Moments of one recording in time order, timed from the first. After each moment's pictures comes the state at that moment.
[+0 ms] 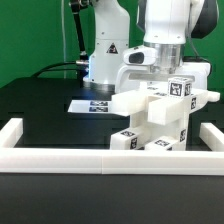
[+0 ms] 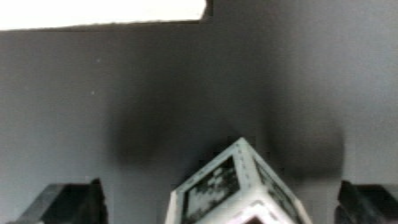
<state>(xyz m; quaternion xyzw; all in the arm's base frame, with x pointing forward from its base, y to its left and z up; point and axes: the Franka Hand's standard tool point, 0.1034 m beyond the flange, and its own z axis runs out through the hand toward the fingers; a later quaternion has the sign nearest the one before) 0.401 0.083 0.006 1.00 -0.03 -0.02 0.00</state>
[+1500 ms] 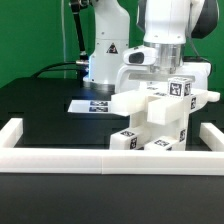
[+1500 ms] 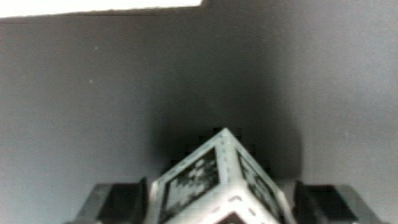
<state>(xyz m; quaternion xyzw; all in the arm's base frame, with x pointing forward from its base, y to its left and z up) 0.403 0.083 0.007 1.00 -0.03 -0.02 0.00</state>
